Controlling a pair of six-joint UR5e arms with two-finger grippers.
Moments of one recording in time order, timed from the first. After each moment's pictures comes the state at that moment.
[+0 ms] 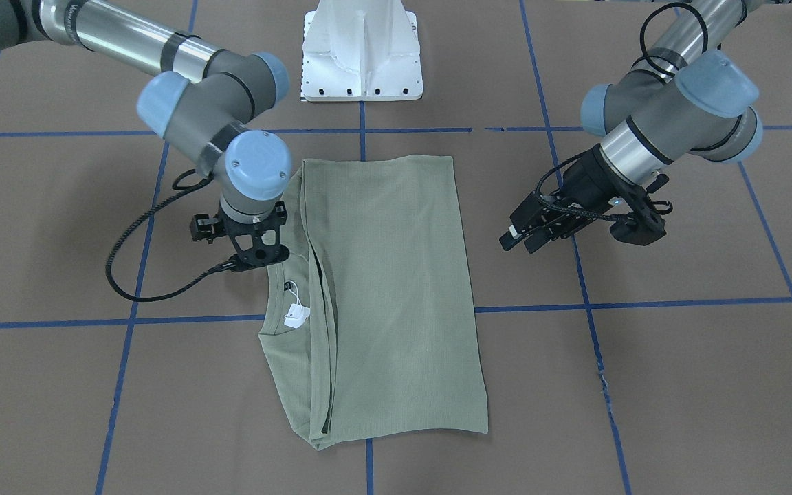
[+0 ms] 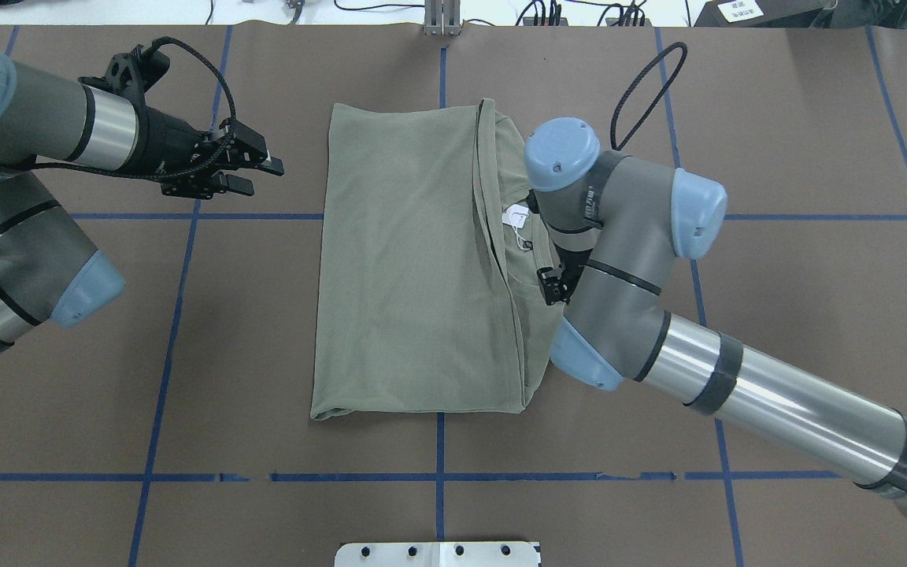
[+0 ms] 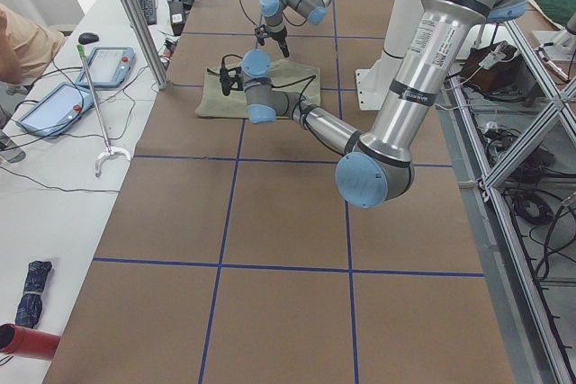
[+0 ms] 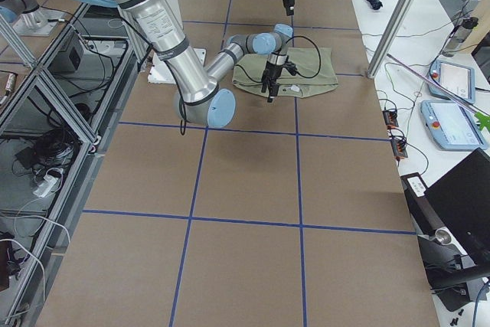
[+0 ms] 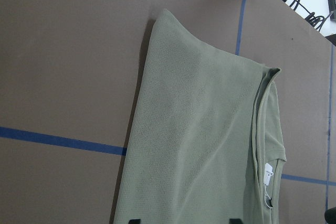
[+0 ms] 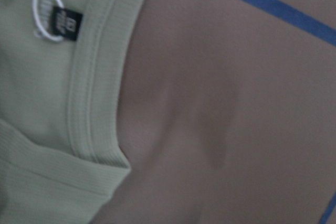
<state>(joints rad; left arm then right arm) -0.89 -1.98 -1.59 -2.49 -2.20 -1.55 0.62 -0.90 1.57 -1.98 1.95 0.62</state>
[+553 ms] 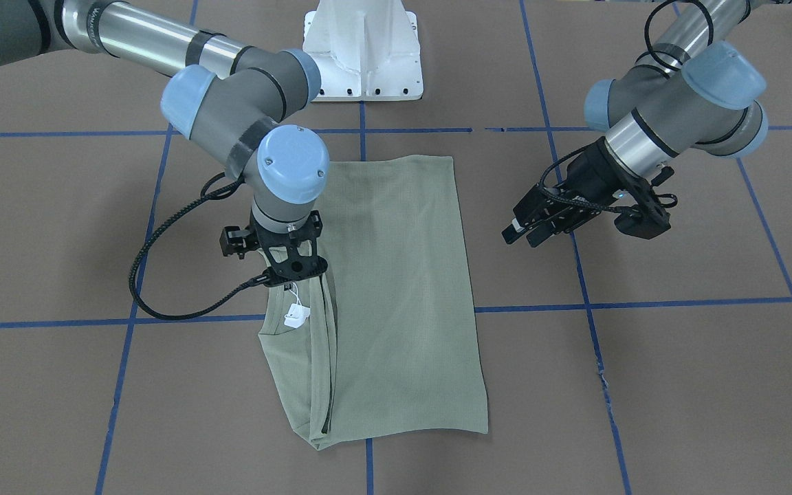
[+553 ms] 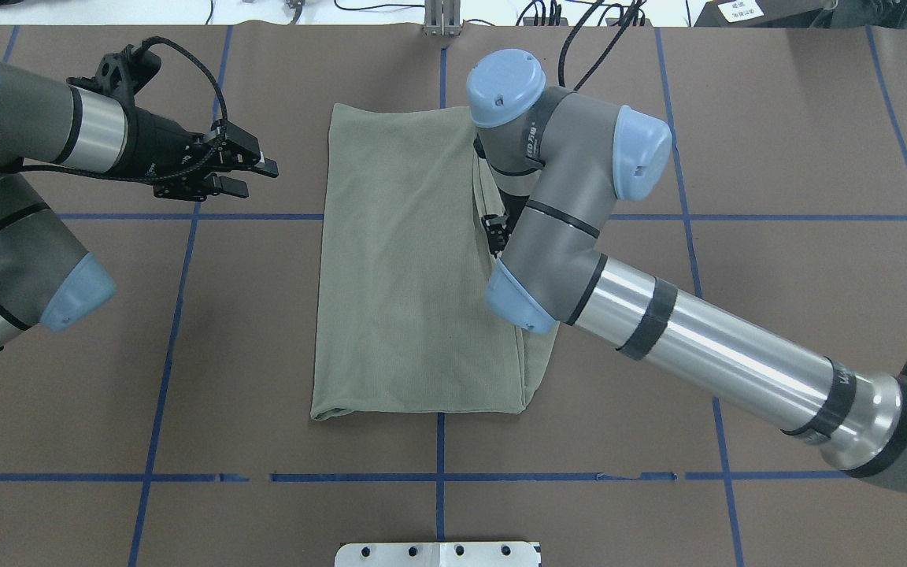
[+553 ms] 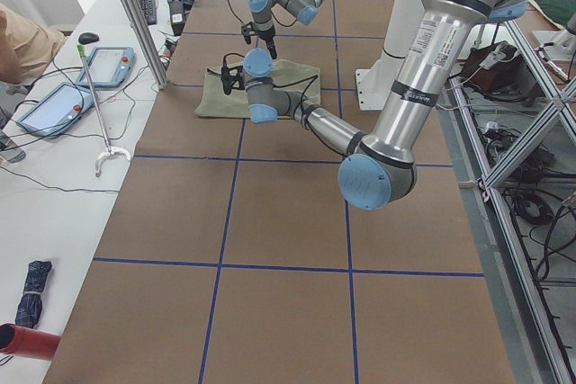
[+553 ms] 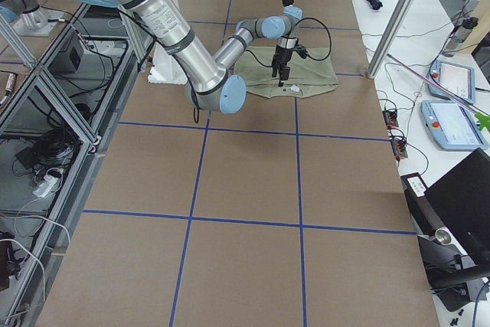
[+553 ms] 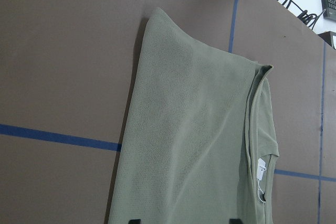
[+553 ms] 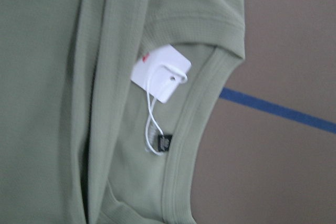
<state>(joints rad) -0.89 -1.95 -1.63 -2.49 -2.20 -1.55 0.66 -0.66 1.33 -1.88 1.95 0.66</state>
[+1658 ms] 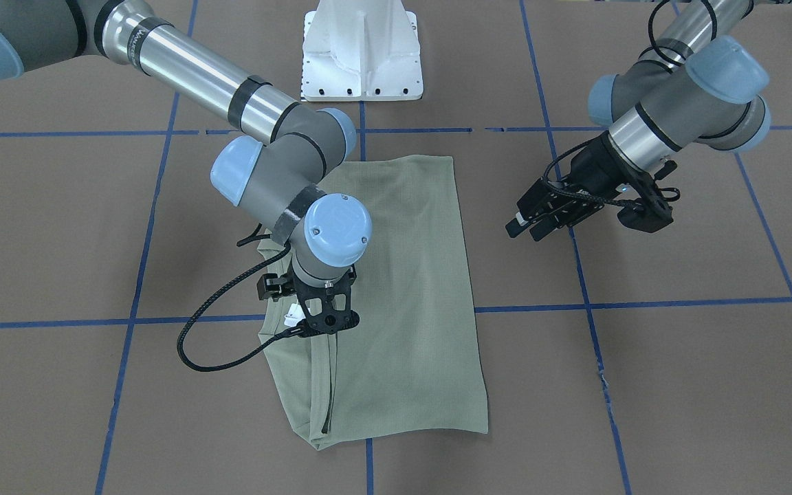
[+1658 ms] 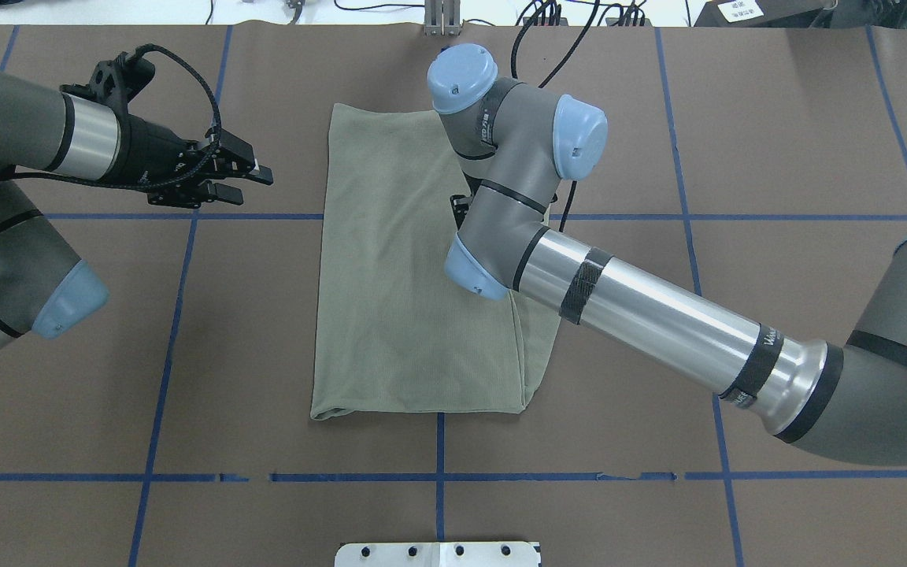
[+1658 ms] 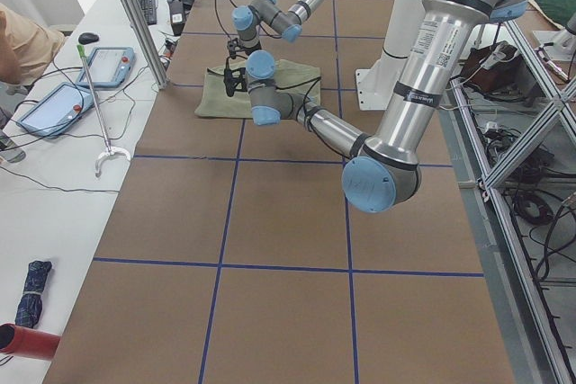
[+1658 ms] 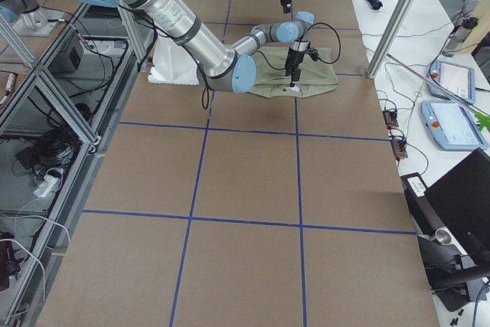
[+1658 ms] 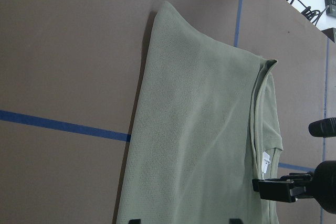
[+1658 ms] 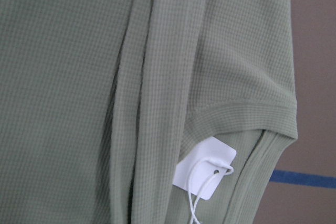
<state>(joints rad) -0.89 -1.94 -1.64 -2.49 -2.21 -1.55 0.67 -0.53 1.02 -1.72 1.95 0.73</state>
